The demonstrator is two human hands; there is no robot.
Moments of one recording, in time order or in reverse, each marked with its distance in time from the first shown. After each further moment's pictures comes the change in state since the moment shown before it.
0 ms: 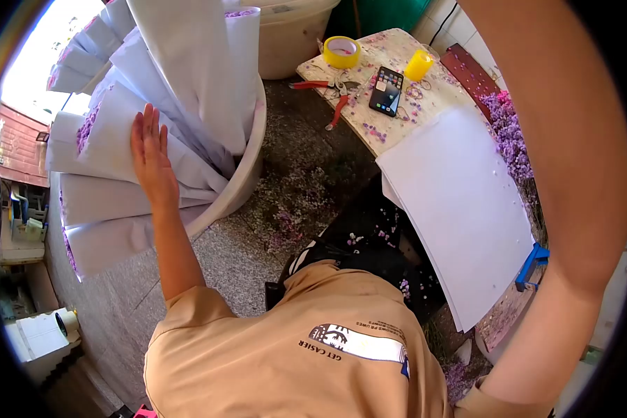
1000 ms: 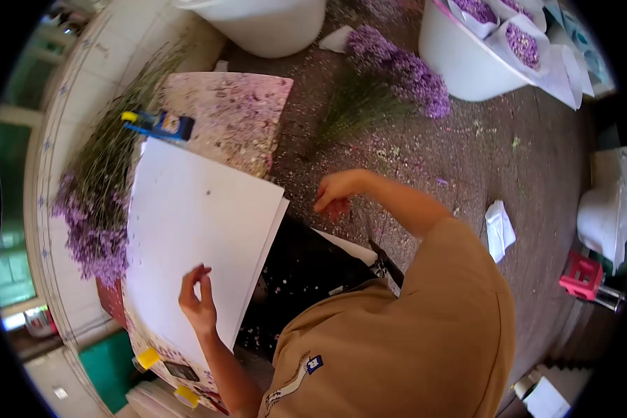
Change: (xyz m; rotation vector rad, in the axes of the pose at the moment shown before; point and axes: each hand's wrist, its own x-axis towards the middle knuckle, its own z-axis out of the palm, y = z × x) left_hand -0.368 0.028 0.490 0.006 -2.005 0.372; right_hand -0.872 0.171 -0.080 0.796 0.814 1.378
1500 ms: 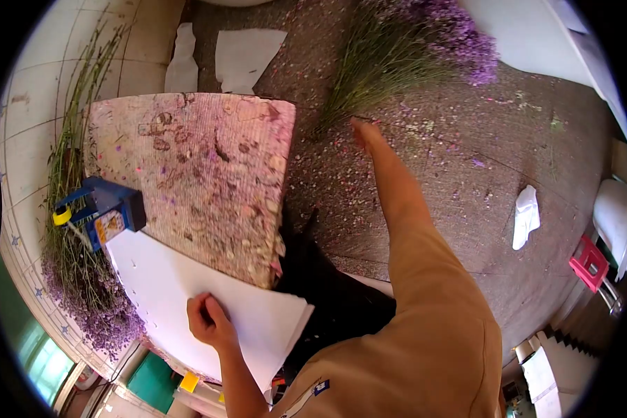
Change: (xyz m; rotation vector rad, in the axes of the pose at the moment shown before) left_hand 0.133 -0.041 0.110 0.275 0.042 -0.058; right_hand 0.281 0.247 -0.200 1.212 1.021 0.153
